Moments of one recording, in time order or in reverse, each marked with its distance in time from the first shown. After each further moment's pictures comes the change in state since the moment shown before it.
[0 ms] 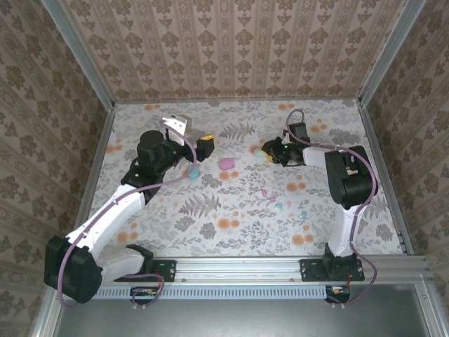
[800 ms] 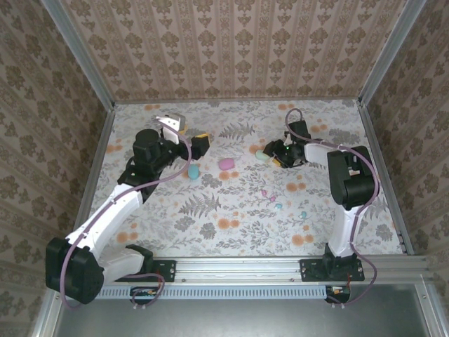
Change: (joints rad) left arm 0.055 -0.001 0.000 -0.021 0.030 -0.048; right arm -0.015 -0.023 0.061 -0.260 0.101 -0.206
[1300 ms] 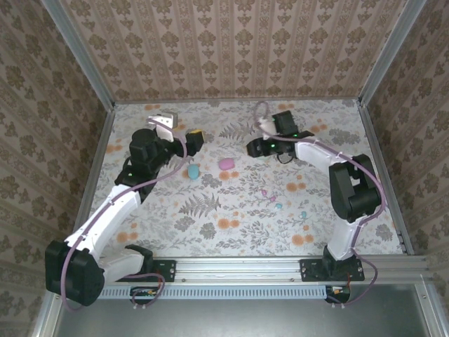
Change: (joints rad) left arm 0.046 -0.018 -0.001 -0.033 -0.084 -0.047; right arm 0.204 -0.120 0.111 -0.084 0.015 -0.797
